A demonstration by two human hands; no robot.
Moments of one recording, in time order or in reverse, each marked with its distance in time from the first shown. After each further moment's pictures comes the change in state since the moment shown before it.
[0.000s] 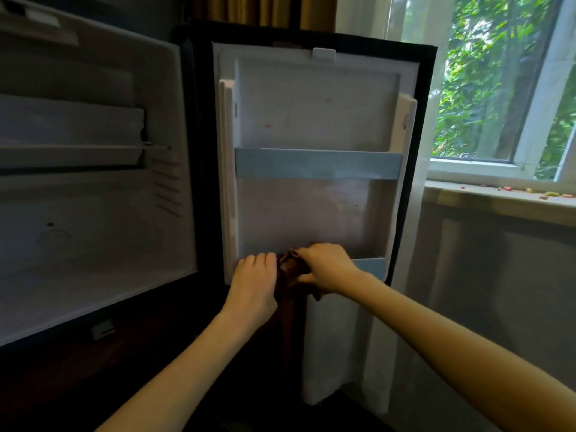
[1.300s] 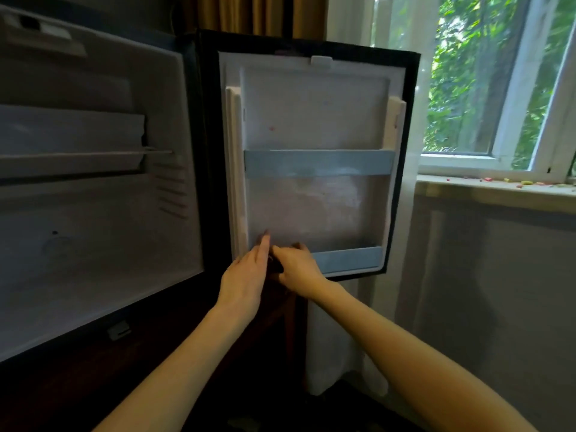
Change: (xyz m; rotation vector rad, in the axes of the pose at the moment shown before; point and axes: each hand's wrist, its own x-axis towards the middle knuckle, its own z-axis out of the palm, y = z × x) left_hand -0.014 -0.030 -0.012 -0.028 -0.036 -0.039; right_hand 0.017 -0.064 0.020 0.239 0.150 0.067
